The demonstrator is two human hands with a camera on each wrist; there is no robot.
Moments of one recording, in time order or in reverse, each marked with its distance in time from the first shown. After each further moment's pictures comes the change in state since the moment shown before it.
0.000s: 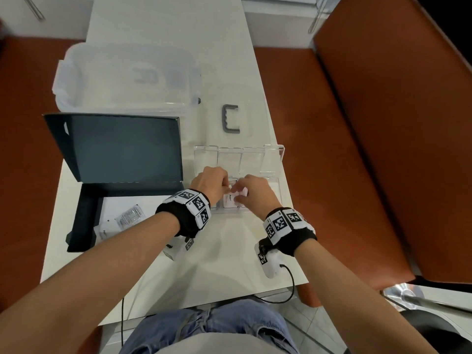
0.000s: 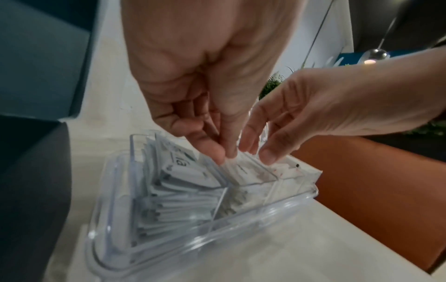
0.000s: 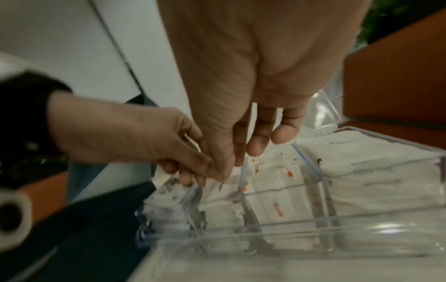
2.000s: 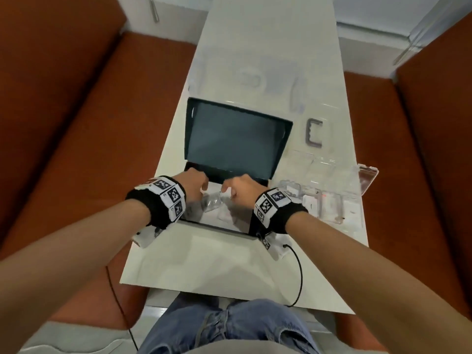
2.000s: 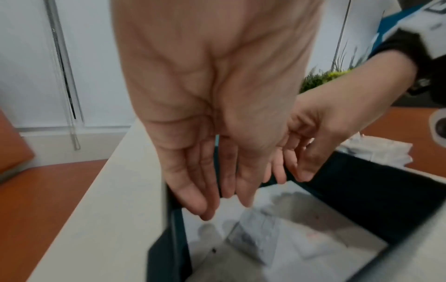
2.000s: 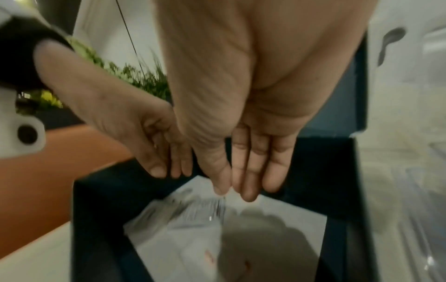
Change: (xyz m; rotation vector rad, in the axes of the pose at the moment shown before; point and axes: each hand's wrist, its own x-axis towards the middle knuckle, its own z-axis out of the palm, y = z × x) left_hand -0.094 -0.195 -0.092 0.267 -0.197 -0.185; right_hand 0.049 -0.172 0.101 -0.295 -0.433 -0.321
